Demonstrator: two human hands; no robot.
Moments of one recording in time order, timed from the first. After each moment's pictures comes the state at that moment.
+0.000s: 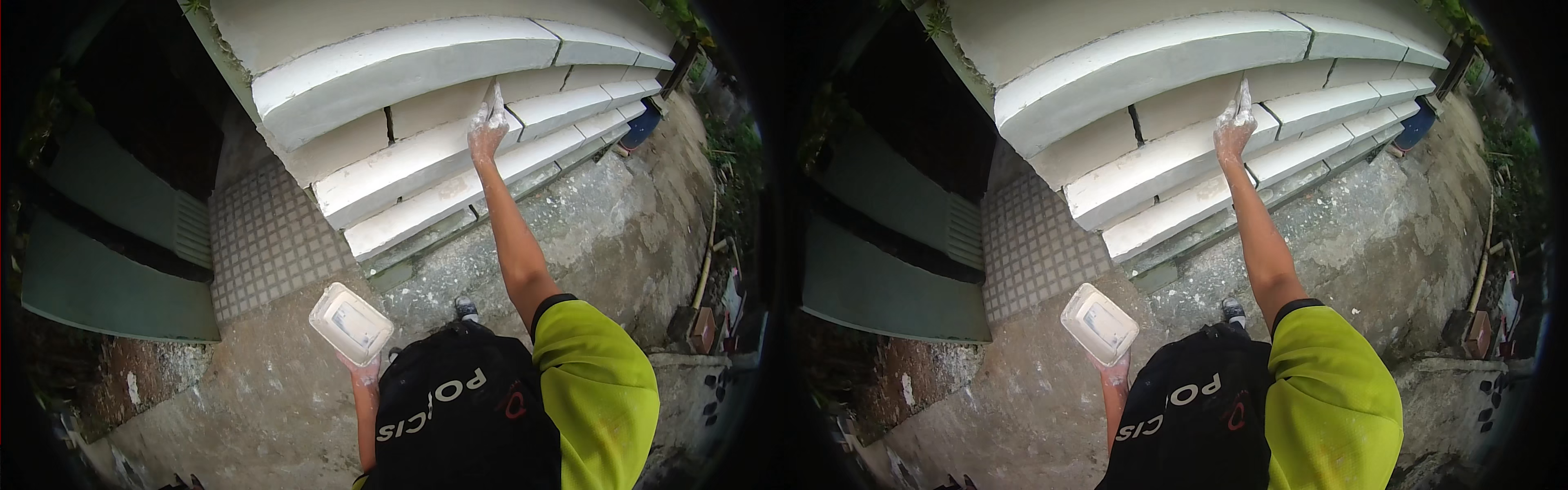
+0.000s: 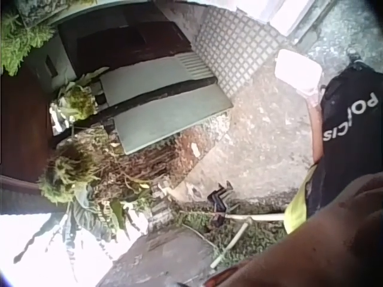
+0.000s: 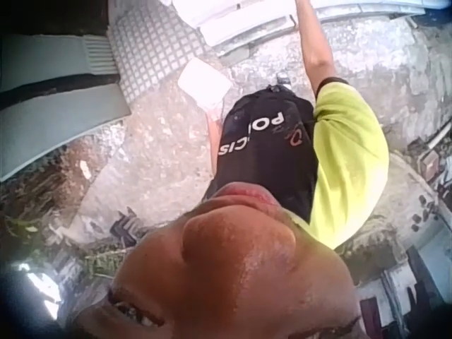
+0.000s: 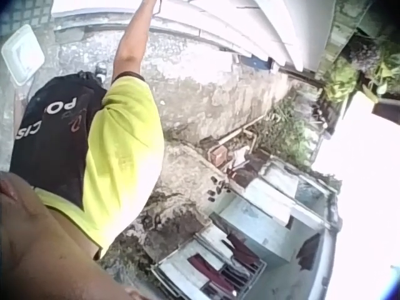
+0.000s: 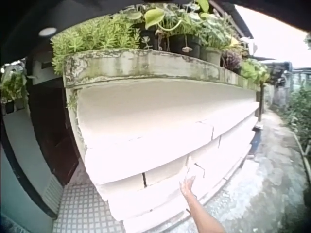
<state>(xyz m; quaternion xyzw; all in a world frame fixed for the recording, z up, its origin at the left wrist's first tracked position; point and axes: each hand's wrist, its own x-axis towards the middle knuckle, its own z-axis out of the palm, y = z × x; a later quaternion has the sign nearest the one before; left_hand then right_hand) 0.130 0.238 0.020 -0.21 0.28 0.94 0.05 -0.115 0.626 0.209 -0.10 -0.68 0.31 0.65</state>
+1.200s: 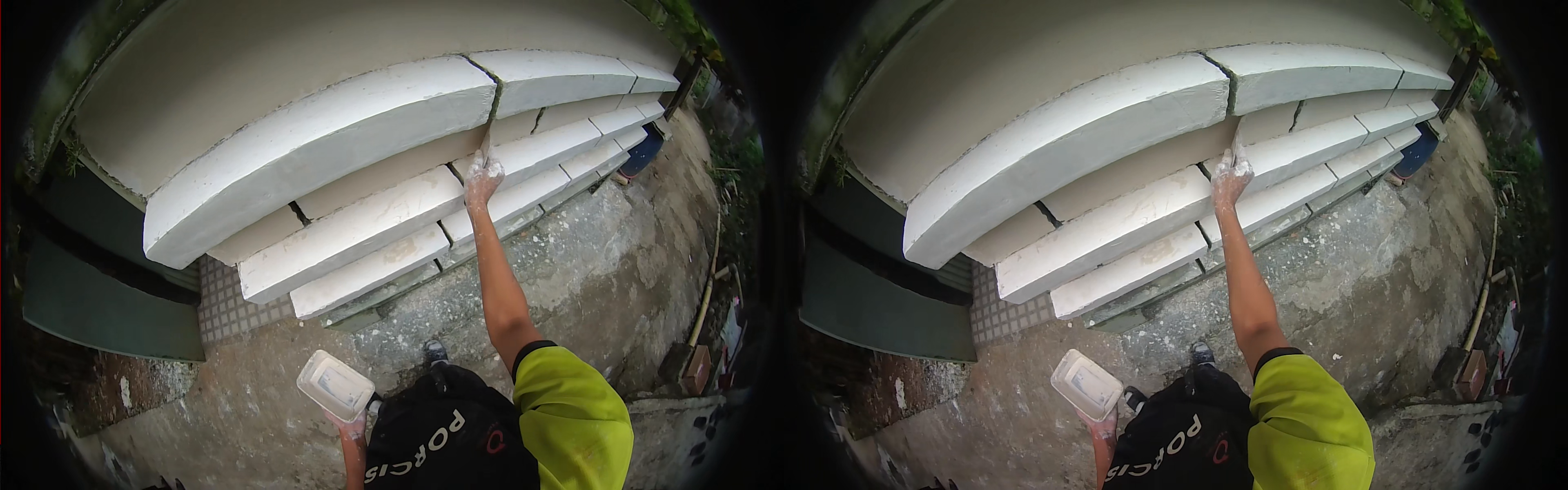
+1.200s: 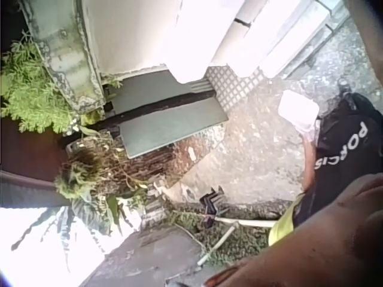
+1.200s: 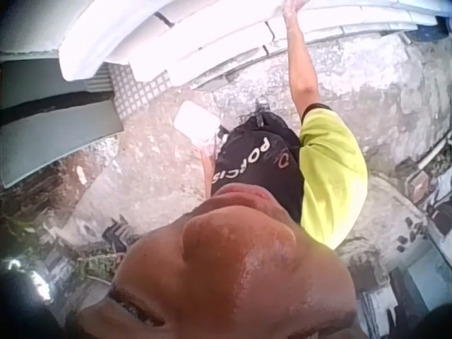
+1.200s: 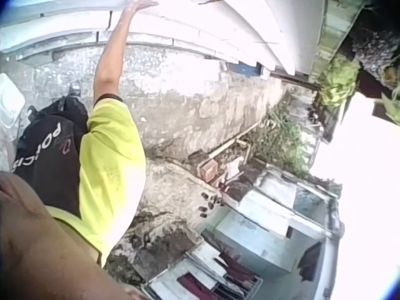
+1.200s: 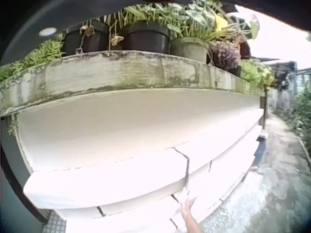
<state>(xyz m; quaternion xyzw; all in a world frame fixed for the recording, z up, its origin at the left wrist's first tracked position) 0.170 0.401 0.030 -0.11 0.79 0.59 -0.12 -0.149 0.840 0.147 -0.20 -0.66 0.50 0.52</state>
